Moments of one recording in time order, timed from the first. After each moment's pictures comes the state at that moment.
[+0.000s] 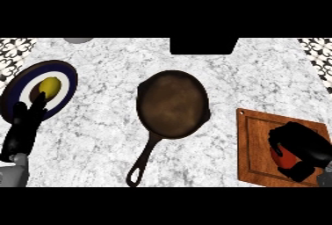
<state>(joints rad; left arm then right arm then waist) -0.10 0.38 0.11 -1.34 -0.06 0.09 0.26 -0.07 -0.50 0.06 -1.36 1.25 0.18 -0.61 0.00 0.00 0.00</state>
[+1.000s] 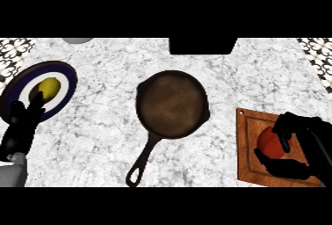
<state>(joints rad) -0.11 0.37 0.13 -1.34 -0.07 0.08 0.26 0.04 -0.15 -0.10 -1.95 1.01 0.21 -0.16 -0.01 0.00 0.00</state>
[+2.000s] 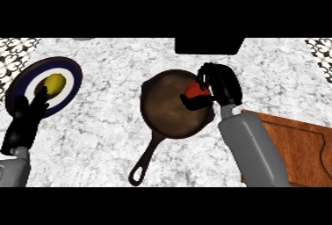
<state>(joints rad) -0.15 0.36 0.15 -1.32 -0.09 0.04 0.26 -0.59 0.00 0.09 -1.18 0.87 -0.12 0.19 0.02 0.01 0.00</state>
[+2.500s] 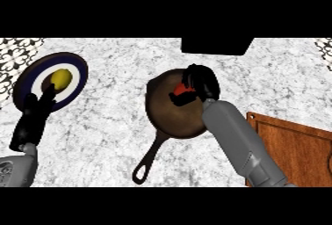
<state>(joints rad) -0.18 0.33 0.12 -1.32 -0.12 0.05 0.26 -0.83 0.00 0.20 -0.65 0.62 -0.37 0.09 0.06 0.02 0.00</state>
